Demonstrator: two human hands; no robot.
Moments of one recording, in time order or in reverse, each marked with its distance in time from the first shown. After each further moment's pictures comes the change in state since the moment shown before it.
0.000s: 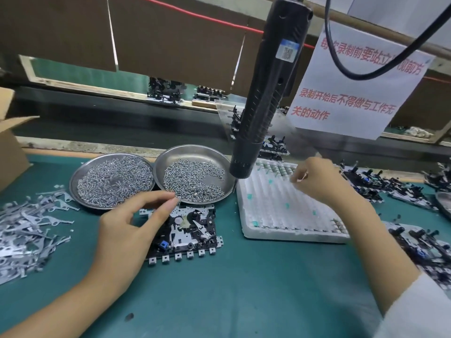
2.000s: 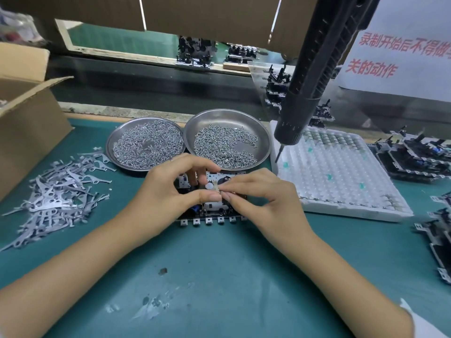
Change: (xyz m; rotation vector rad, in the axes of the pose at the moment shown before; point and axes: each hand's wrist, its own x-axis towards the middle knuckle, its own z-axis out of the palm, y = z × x) left_hand 0.012 0.005 -0.010 0.242 -0.400 0.088; right_hand -0.093 -0.114 0.086 0.865 0.107 -0.524
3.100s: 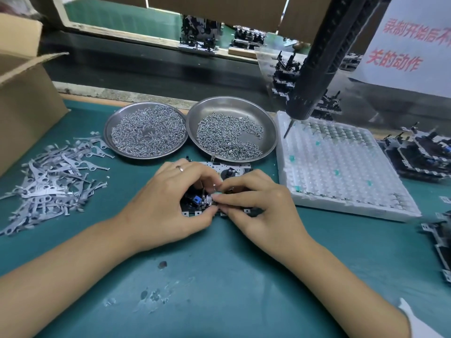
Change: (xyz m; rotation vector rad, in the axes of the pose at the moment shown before) left_hand -0.017 -0.006 0.000 0.334 -0.119 0.168; right_hand -0.006 0.008 0.016 -0.137 -0.043 -0.153
